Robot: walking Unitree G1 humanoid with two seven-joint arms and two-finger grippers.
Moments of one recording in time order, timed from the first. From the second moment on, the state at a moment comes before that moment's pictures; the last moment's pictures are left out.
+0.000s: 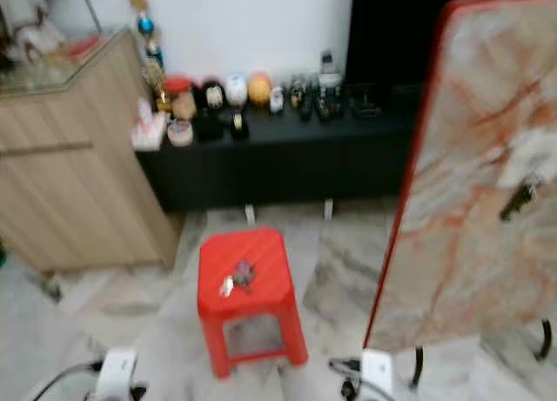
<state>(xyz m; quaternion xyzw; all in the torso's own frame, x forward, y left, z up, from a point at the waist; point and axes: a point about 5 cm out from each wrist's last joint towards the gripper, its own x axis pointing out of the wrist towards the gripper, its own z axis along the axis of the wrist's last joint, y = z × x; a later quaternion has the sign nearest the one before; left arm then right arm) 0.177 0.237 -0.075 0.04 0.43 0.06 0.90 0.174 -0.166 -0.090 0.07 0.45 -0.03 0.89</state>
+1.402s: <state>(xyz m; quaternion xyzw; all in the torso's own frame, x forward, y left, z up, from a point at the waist) 0.184 0.230 -0.074 0.03 0.43 0.05 0.90 0.173 -0.172 -0.089 0.07 0.45 -0.04 0.89</state>
